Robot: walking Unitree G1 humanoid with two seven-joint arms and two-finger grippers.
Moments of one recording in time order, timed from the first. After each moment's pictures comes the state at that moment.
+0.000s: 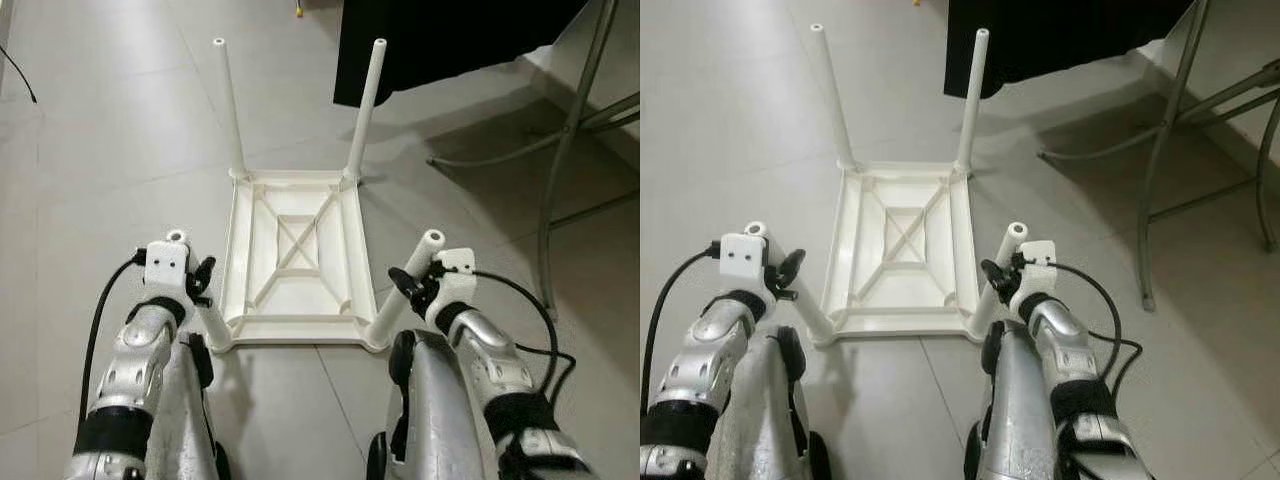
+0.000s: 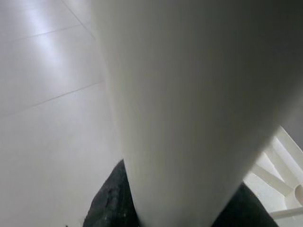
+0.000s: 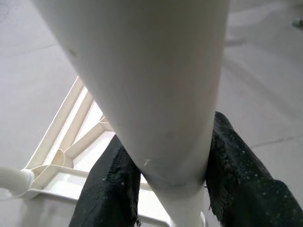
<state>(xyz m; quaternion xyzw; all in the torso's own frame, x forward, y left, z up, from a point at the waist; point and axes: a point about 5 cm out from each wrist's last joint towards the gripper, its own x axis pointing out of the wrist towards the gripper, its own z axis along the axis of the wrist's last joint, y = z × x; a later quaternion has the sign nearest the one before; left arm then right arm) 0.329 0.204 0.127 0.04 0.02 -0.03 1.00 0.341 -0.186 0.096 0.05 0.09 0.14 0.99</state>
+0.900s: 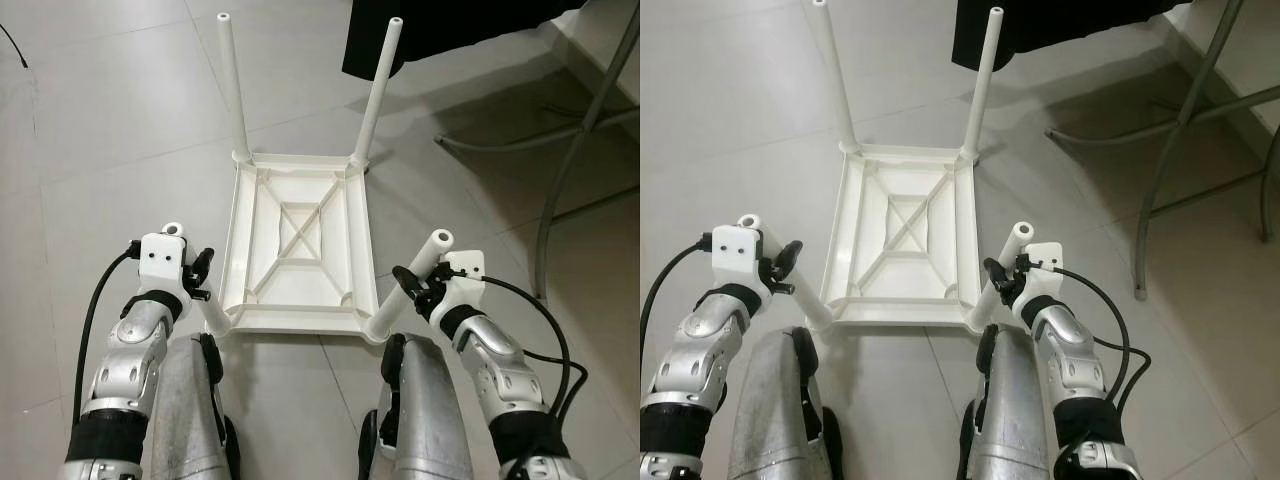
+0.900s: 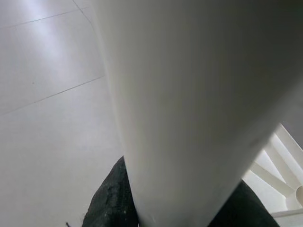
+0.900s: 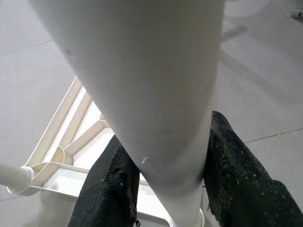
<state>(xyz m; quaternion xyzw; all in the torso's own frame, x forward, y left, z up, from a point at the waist) 0.332 0.203 0.148 0.04 0.00 -0.03 1.00 0.336 -0.183 0.110 0.05 0.08 0.13 0.99</state>
